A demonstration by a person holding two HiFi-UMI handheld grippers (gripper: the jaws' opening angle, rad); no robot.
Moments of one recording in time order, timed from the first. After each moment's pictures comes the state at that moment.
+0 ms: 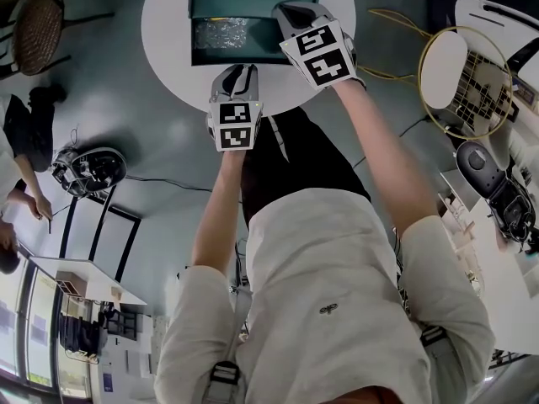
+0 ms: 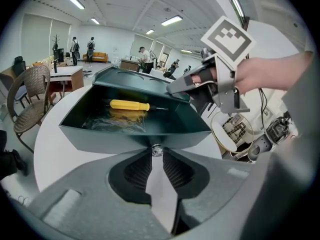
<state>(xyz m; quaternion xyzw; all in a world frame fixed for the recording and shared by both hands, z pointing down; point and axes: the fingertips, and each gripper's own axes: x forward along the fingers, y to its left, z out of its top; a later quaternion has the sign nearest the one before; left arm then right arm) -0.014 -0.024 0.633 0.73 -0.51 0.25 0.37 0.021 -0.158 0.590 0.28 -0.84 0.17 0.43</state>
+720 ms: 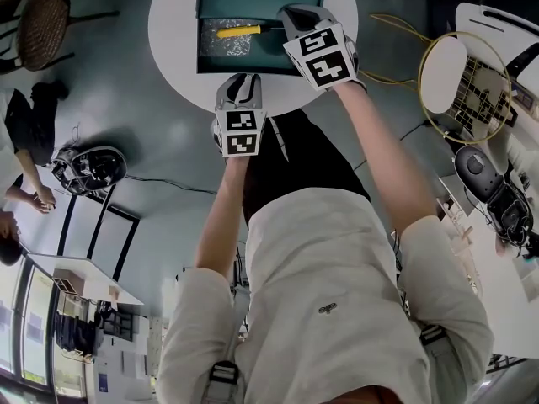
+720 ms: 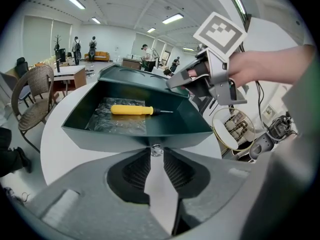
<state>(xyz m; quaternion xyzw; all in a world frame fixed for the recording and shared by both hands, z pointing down) -0.013 -0.004 0.635 0.72 -0.52 0.26 0.38 0.023 -0.158 0.588 0.29 -0.84 0.17 0.44</state>
